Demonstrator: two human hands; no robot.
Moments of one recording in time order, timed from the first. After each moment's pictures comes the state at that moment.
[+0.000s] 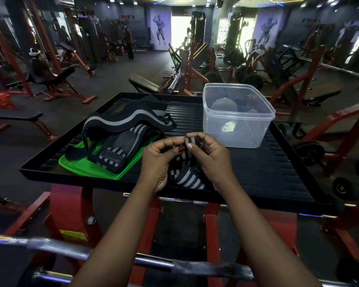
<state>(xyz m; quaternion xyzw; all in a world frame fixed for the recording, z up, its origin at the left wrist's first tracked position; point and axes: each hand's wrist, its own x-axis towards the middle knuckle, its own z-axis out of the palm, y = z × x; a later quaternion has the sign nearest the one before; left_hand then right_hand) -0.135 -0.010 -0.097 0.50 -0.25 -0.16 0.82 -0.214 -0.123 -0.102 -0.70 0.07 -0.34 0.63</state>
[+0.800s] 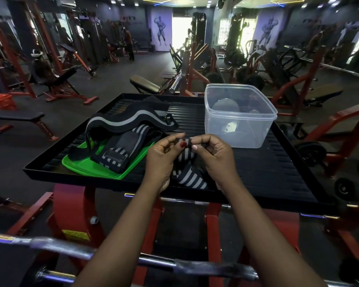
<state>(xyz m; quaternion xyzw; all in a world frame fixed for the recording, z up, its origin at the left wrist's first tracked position) -0.135 -0.012 -0.098 0.53 -0.25 -0.14 0.80 -0.215 -0.122 -0.101 -0.68 0.07 -0.37 0.63</state>
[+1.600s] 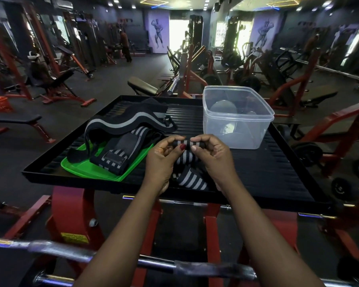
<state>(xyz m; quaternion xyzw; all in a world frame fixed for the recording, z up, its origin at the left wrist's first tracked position) -0.137 -0.011 -0.098 0.53 -0.28 -0.12 0.79 -0.218 -0.118 -0.097 -0.66 0.07 -0.36 0.66</state>
